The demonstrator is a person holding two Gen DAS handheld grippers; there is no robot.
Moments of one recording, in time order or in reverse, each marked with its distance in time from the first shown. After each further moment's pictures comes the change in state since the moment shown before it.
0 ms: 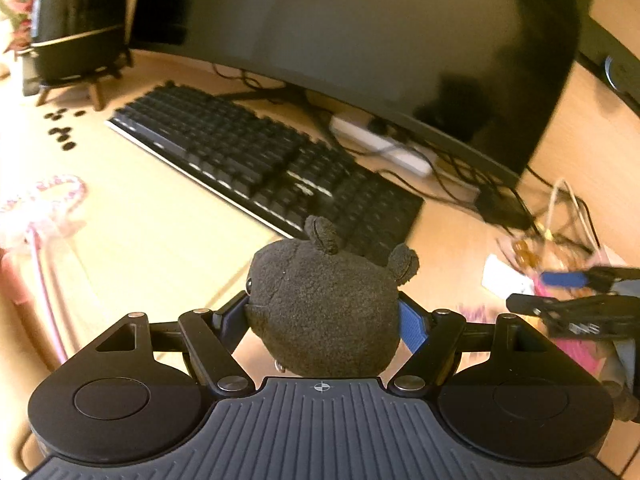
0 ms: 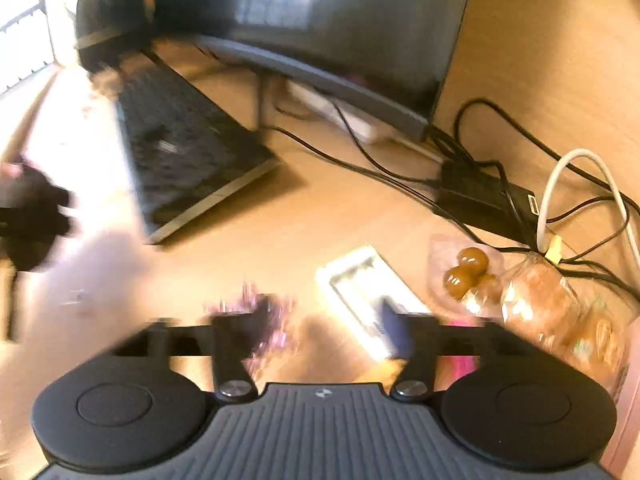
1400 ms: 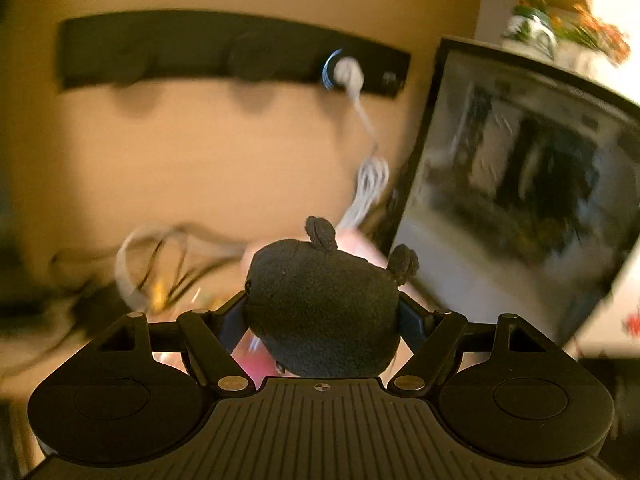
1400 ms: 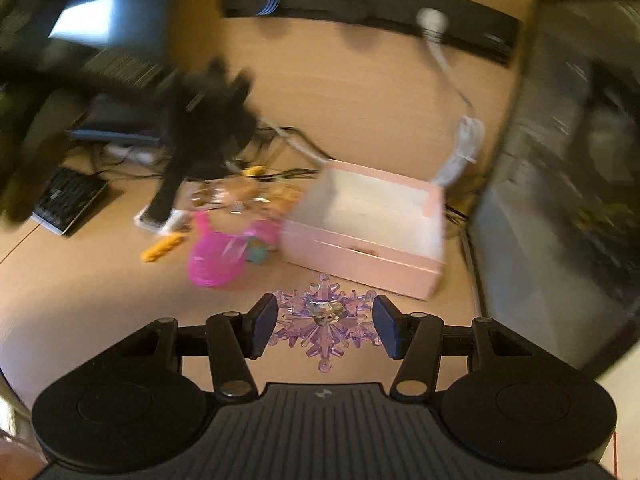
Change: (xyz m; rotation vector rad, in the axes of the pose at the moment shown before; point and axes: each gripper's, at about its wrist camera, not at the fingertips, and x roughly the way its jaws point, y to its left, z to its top) left arm -0.036 -0.347 0.042 0.637 -0.008 -0.750; right arm -0.258 -0.038 -0.148 0.448 -0.064 -0.556
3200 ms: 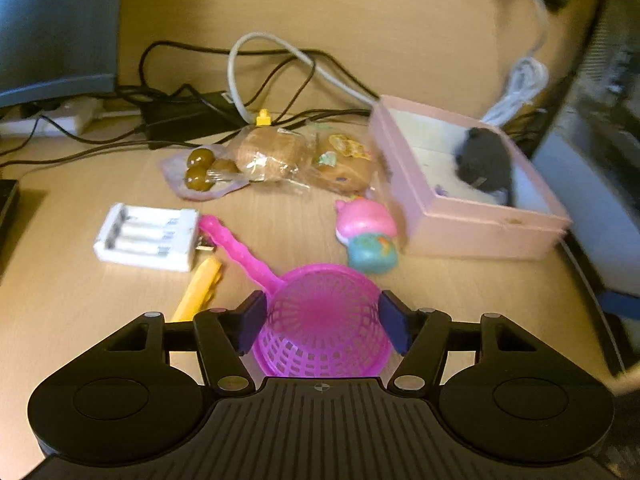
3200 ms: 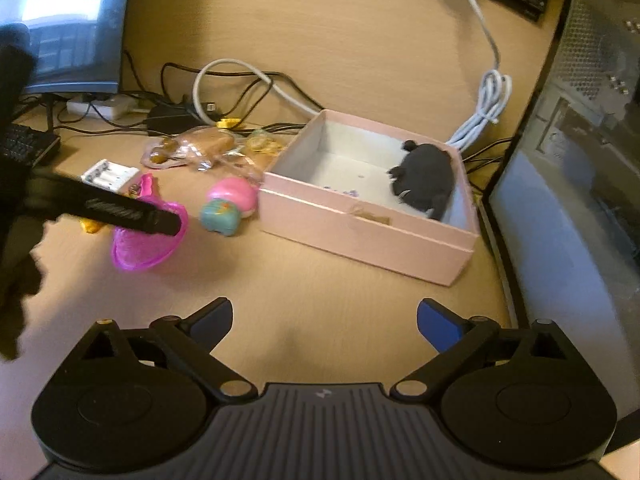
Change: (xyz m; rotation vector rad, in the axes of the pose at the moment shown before) left arm 0.033 0.058 -0.151 -0.266 0.183 0.272; right arm 0.100 0.047 -0.003 -0.052 0.089 -0.043
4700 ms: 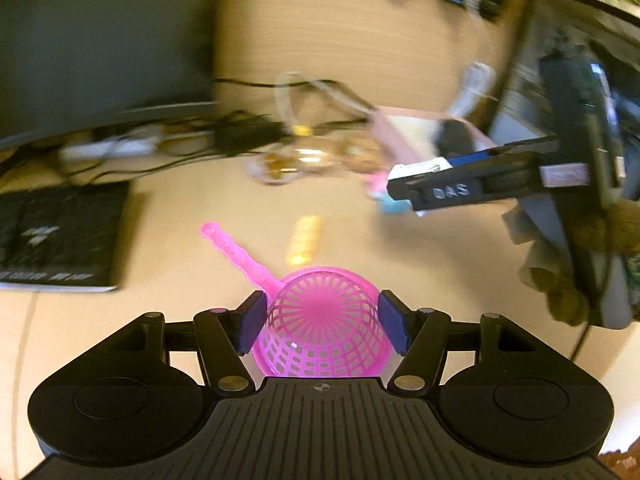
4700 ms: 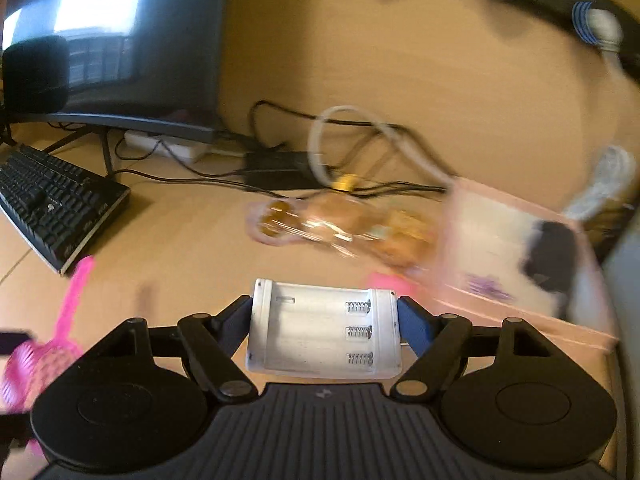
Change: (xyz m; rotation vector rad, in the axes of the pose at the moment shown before) left arm -0.128 0.050 -0.058 0.153 -0.038 -0.032; right arm 0.002 0.096 0.059 -0.039 -0.055 0.091
